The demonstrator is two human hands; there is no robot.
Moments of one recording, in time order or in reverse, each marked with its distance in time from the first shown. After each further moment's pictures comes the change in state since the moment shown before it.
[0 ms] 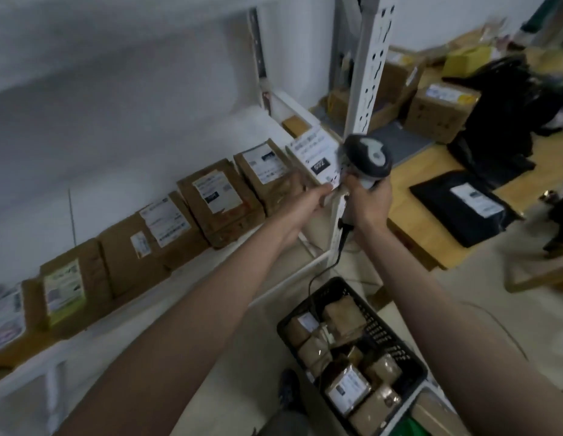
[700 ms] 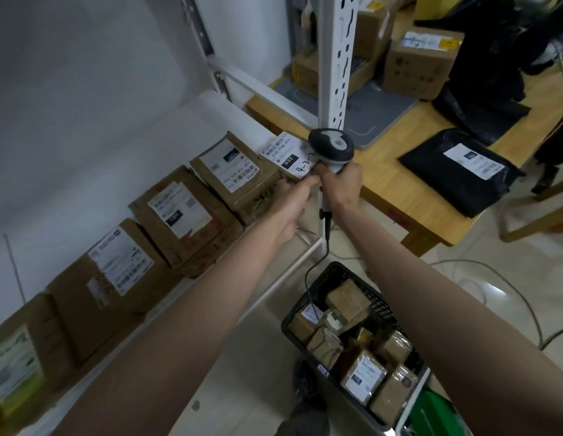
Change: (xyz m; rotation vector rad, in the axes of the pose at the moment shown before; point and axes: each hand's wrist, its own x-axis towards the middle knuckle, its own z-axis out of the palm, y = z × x) left_hand 0.077 -0.024 0.018 0.037 0.020 -0.267; right_hand 0.085 0.065 0.043 -0.205 -0.022 0.156
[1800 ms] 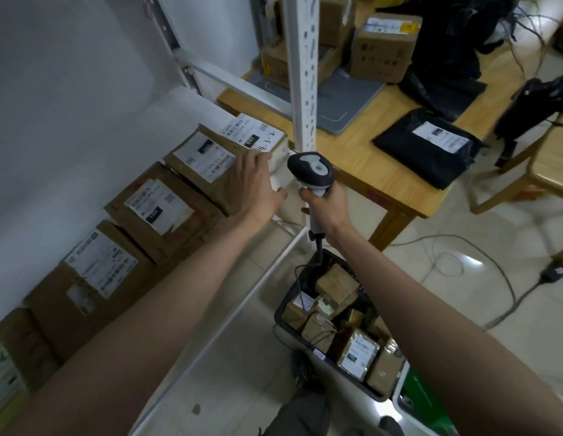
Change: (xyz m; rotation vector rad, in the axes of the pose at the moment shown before) left_hand 0.007 -0.014 -0.041 1.186 0.272 0.735; right_hand -0.055 0.047 -0.023 0.180 -0.118 0.054
